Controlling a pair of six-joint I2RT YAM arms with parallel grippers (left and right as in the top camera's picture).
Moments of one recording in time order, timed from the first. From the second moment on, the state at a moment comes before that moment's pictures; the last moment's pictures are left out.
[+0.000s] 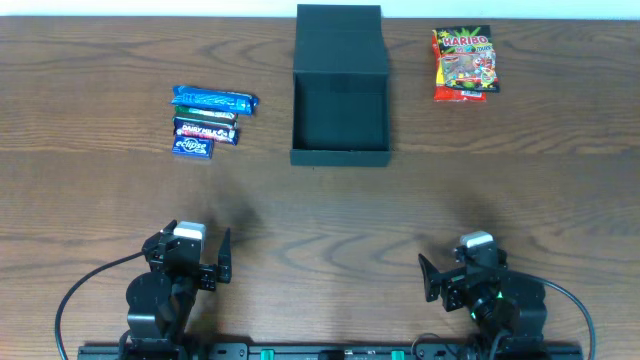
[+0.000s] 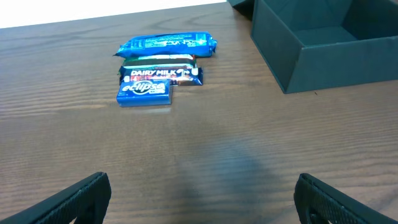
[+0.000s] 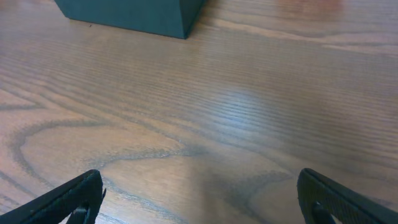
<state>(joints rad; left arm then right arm) -0.06 0.01 0.15 -0.53 0.10 0.09 0.05 0.01 0.17 -0.75 -0.23 -0.08</state>
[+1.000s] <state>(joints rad) -0.06 0.01 0.15 -0.53 0.10 0.09 0.05 0.01 0.17 -0.75 -0.19 -0.08</state>
